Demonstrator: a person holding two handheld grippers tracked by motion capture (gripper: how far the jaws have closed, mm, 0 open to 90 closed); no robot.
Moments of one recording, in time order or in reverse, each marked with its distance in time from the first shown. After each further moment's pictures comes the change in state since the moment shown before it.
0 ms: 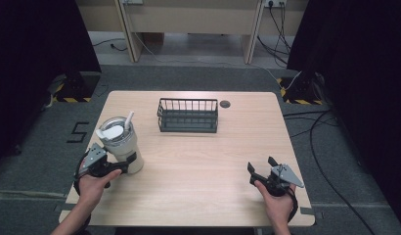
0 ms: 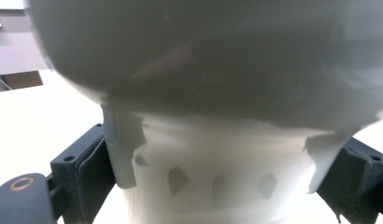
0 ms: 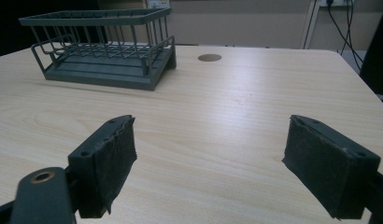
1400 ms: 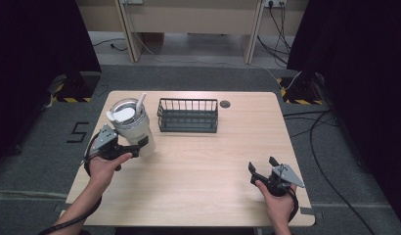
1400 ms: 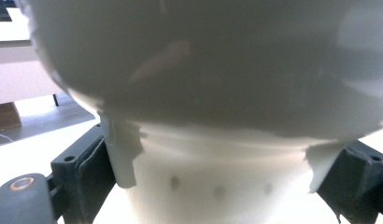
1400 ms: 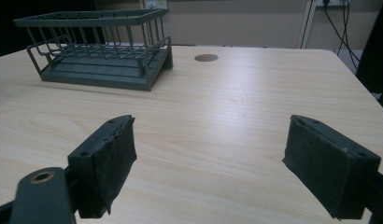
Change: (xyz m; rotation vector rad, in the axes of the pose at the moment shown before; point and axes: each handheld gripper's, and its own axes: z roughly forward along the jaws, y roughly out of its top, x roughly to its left) left arm -0.015 0.057 0.041 -0.060 -0.078 0.038; right arm -0.002 0.000 0.000 -0.003 -0.008 0.009
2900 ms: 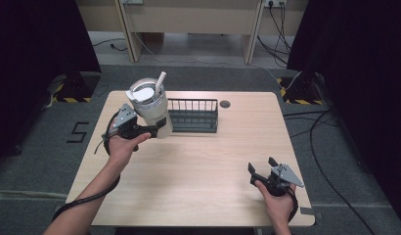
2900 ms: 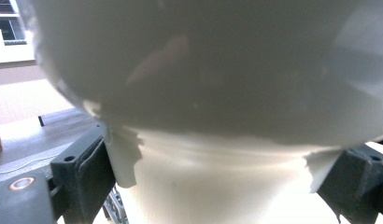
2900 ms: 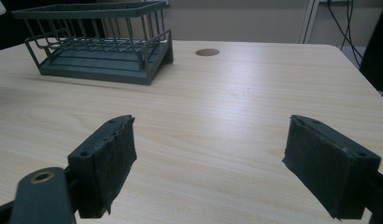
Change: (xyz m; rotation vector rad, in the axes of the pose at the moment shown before) left arm -0.011 0.044 0.061 -0.036 -0.041 0.025; right arm -0.002 -0.004 0.003 0.015 0.006 -0.008
